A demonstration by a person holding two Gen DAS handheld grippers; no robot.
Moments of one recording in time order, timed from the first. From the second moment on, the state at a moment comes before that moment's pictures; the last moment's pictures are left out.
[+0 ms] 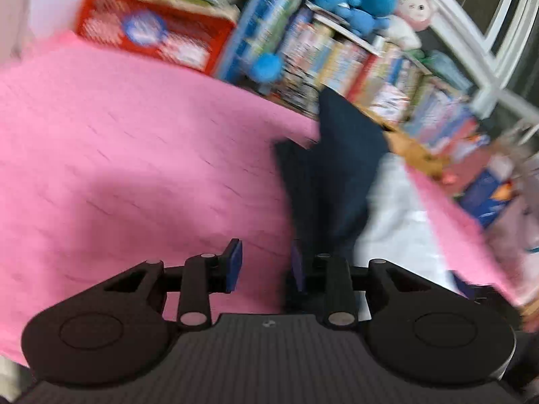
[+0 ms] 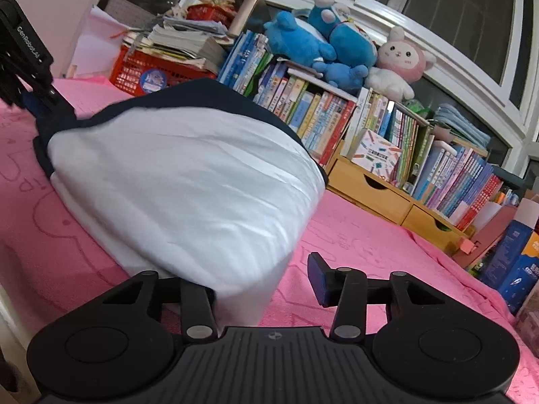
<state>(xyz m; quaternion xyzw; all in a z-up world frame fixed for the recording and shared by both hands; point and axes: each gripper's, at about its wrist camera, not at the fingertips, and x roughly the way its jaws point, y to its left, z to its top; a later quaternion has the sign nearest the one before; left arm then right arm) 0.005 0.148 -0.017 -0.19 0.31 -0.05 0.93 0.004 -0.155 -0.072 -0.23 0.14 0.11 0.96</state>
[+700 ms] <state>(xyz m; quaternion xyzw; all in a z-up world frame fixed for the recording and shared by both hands) 0.036 0.034 -0.020 -0.03 0.26 -0.14 0.95 0.015 -0.194 -0.068 -0.12 0.17 0.19 0.96</state>
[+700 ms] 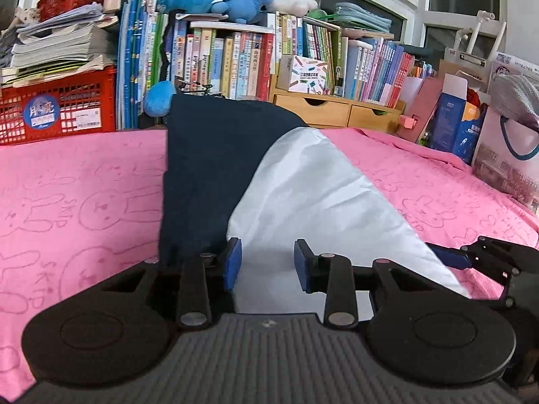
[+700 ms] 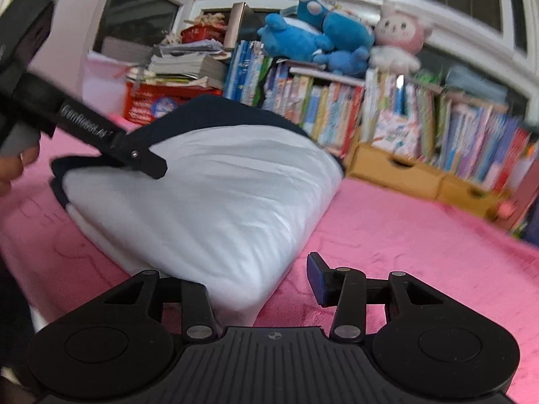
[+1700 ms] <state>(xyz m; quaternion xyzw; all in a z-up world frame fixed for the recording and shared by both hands) 0.020 0.061 -0.050 -0.07 0.21 -0.19 0.96 0.004 -0.198 0.028 -0.18 0.23 0.35 0.89</state>
